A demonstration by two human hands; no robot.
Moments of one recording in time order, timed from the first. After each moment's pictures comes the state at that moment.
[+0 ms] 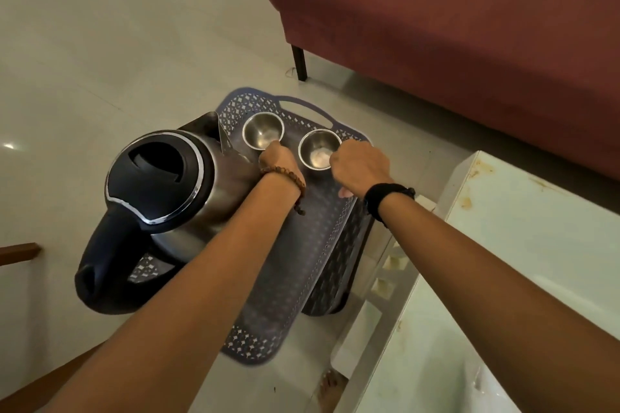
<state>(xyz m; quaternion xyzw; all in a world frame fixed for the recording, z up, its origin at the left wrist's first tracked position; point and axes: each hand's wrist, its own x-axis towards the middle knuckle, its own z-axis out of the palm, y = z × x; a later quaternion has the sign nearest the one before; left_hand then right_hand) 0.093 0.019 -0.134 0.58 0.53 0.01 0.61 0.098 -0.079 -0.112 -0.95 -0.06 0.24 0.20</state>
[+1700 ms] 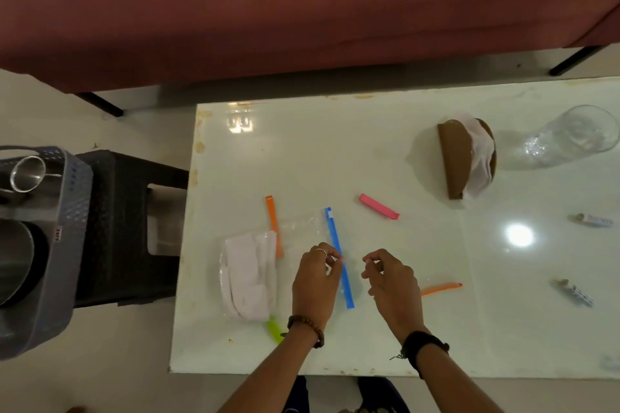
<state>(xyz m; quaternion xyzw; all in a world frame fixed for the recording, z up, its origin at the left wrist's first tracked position) -0.217 -0.389 -0.182 0.90 -0.01 -0.22 0.37 -0.260 -0.502 -0.161 -0.79 0.38 0.16 0.45</state>
